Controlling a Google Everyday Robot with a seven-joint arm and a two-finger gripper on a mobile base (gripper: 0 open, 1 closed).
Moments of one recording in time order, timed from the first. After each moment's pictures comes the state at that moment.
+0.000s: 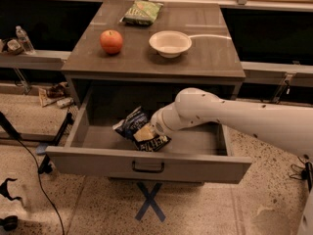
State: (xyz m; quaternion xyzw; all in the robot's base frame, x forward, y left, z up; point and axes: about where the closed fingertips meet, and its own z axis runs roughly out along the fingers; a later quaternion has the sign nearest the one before) arm 0.600 0.037 0.640 -0.40 0.85 0.23 0.27
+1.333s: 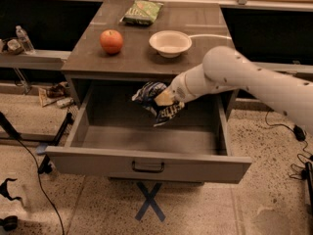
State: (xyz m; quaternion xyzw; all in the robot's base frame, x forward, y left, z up) arm 0.653 -0.025 0.749 -0.40 0.83 0.21 0.33
